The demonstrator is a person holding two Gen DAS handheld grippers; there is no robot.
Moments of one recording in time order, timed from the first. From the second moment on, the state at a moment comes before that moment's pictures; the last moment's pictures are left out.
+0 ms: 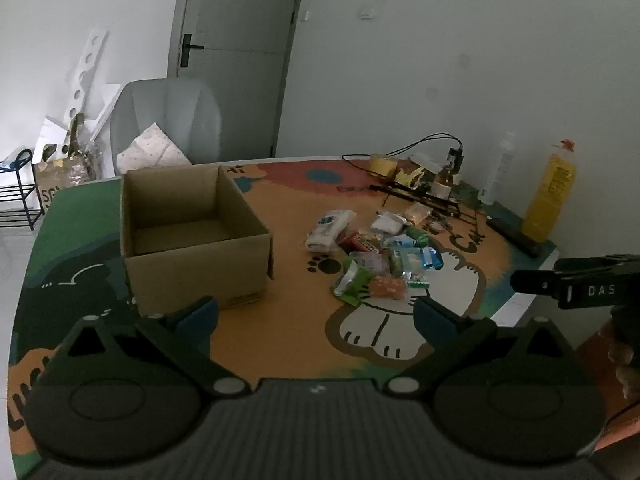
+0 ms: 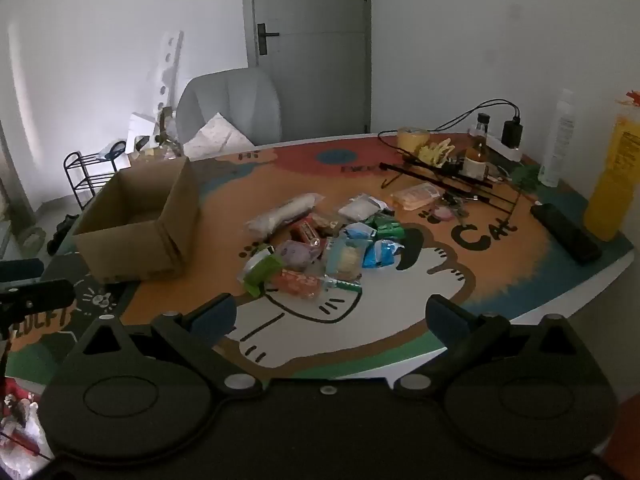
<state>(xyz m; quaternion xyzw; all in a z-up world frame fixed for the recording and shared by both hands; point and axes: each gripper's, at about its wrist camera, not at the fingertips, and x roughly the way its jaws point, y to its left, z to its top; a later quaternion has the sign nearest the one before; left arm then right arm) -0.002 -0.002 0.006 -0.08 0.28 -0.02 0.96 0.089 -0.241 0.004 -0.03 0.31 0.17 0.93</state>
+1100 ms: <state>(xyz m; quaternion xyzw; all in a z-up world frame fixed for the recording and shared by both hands) 0.020 -0.018 0.008 -0.07 0.26 -0.04 0.96 0.106 -0.261 -0.001 0.02 0.29 0.20 0.94</state>
